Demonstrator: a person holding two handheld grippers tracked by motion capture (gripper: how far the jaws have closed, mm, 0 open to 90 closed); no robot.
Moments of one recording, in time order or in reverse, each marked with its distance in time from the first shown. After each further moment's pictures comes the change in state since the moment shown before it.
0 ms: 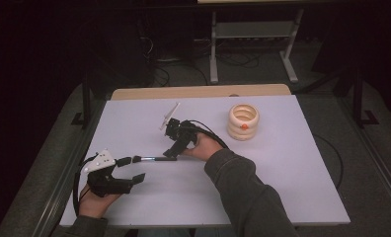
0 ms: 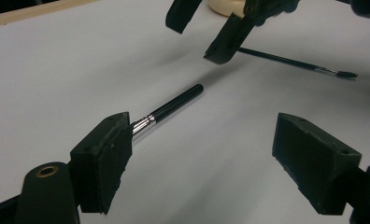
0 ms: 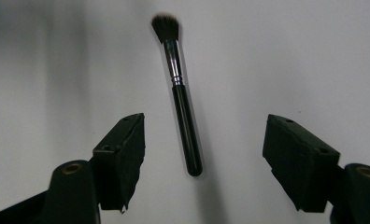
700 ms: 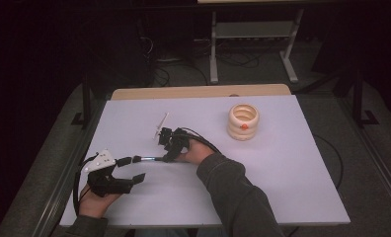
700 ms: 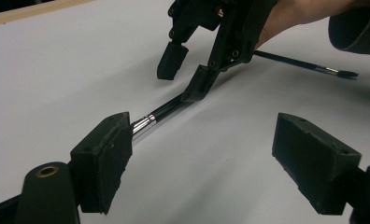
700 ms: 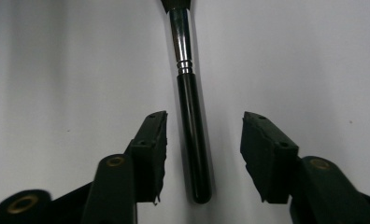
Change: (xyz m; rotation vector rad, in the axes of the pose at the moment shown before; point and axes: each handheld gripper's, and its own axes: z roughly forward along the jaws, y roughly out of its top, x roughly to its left) left arm 0.001 -0.001 0.001 0.006 -0.002 -0.001; right arm 0.001 0.001 0.044 0.095 0.034 -0.058
